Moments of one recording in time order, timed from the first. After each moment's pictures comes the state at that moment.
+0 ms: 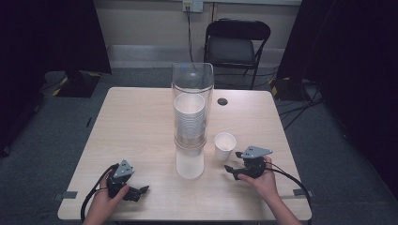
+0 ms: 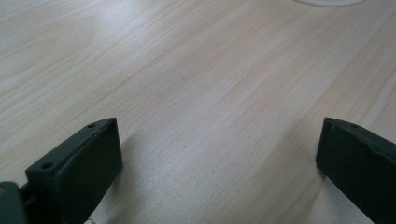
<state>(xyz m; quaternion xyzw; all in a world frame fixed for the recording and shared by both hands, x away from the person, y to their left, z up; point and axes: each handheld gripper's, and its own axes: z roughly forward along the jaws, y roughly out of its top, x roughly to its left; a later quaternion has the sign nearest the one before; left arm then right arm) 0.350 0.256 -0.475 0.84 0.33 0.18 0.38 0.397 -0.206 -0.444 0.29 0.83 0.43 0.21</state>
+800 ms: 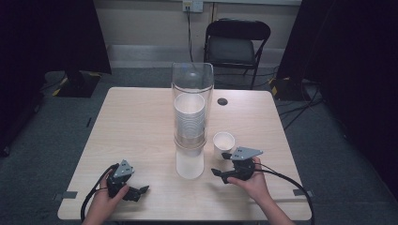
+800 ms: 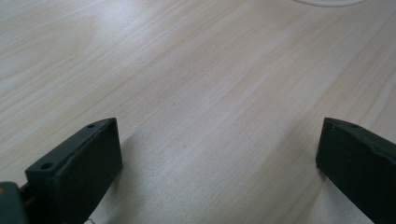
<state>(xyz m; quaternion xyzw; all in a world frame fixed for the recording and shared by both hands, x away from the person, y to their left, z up) 0.350 0.256 -0.475 0.84 0.33 0.18 0.38 0.385 -0.166 -0.429 0.24 0.83 0.47 0.18</state>
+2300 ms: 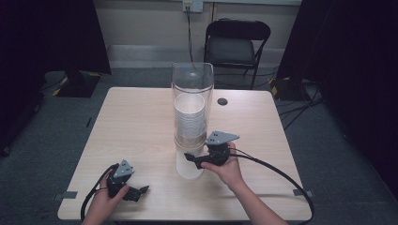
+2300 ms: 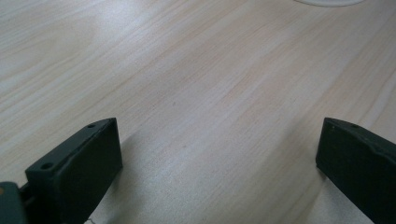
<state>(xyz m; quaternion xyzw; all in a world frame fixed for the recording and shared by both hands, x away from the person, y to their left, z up) 0.350 0.256 -0.475 0.84 0.33 0.18 0.38 0.408 -0.088 -0.390 0.21 0.80 0.54 0.17</state>
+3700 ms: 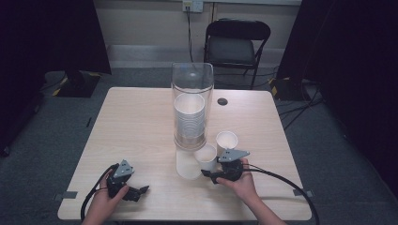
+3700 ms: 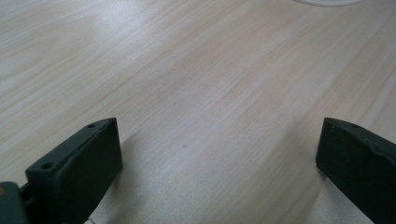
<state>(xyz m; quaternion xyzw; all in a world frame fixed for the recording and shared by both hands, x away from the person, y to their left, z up) 0.350 0.256 -0.475 0.84 0.33 0.18 0.38 0.391 -0.137 -0.446 0.23 0.84 0.47 0.16</state>
